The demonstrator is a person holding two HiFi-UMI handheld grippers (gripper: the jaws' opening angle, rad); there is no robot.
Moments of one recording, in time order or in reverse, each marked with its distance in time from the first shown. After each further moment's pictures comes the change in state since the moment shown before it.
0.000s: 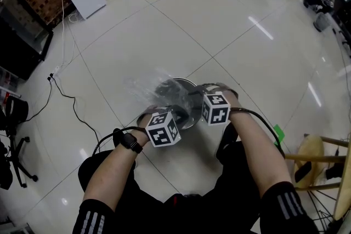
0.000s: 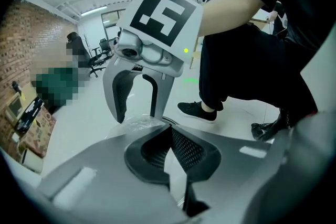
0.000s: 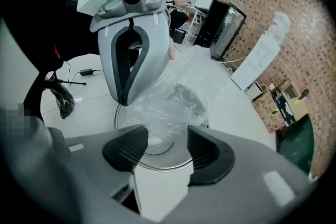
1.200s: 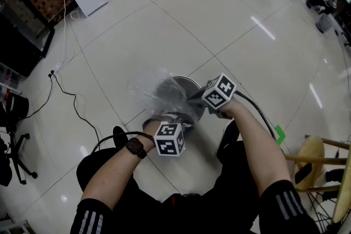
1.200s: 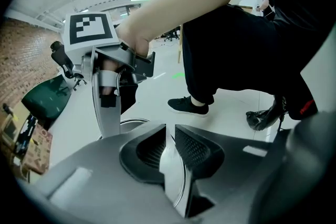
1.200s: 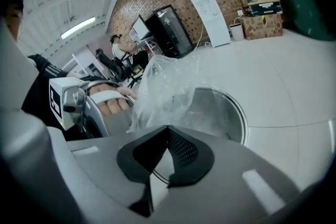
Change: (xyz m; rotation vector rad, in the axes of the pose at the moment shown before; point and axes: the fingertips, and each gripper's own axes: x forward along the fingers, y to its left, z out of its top) left arm 0.020 -0.044 0.005 0.146 0.035 -0.057; right arm 0.005 -0.007 0.009 0.866 -0.303 0.365
